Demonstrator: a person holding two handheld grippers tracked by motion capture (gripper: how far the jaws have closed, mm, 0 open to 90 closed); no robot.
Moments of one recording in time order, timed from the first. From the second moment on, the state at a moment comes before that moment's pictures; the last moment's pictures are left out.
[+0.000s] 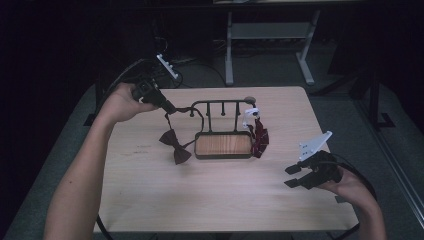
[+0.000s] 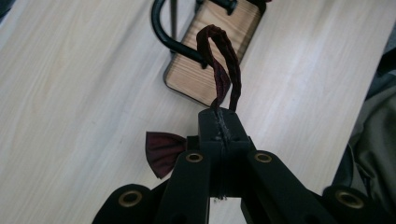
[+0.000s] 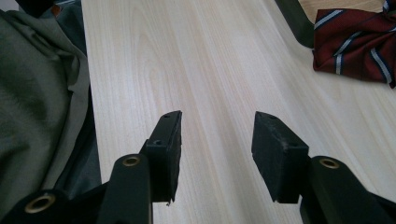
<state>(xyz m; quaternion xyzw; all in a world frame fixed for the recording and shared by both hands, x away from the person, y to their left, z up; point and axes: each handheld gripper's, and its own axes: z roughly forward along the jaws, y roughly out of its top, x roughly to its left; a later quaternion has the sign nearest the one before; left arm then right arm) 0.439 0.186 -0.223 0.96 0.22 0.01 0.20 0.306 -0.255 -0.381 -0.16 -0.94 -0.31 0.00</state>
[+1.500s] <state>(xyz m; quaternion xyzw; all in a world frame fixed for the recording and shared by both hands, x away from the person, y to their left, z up) 0.460 0.181 -0.251 0.96 0.25 0.01 0.14 0.305 -0.260 -0.380 -0.16 -0.94 -0.31 0.00</state>
